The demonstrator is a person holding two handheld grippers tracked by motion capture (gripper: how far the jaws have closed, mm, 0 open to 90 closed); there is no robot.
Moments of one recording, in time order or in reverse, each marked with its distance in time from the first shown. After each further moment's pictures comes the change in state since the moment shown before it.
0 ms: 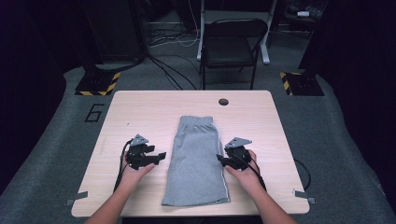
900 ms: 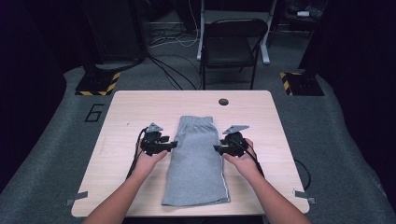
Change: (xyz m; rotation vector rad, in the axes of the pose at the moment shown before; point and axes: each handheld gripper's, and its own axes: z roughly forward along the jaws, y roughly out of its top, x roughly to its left) left arm -0.007 0.038 0.051 0.006 -0.034 -0.026; right arm -0.024 0.033 0.018 0.035 0.075 0.052
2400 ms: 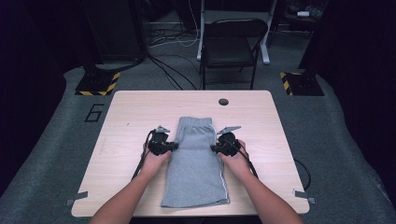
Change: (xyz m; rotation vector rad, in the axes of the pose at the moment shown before) left arm 0.003 -0.009 0.031 0.118 0.006 0.001; right arm -0.001 -0.005 0.039 0.055 0.033 0.052
